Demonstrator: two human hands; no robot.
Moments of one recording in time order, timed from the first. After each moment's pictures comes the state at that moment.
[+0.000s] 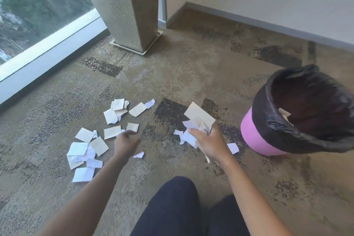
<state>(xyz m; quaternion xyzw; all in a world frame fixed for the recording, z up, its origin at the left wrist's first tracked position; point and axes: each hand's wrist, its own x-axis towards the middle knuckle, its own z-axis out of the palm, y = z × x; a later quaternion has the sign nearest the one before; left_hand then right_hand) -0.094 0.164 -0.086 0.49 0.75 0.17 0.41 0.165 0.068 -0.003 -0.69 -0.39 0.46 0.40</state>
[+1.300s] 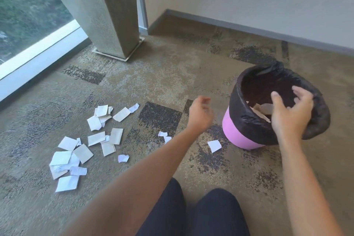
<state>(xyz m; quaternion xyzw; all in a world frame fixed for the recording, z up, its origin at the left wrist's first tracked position) 0.185 0.123 0.018 0.66 0.48 0.25 0.53 0.352 0.011 0.080 -0.81 -0.22 0.00 0.54</state>
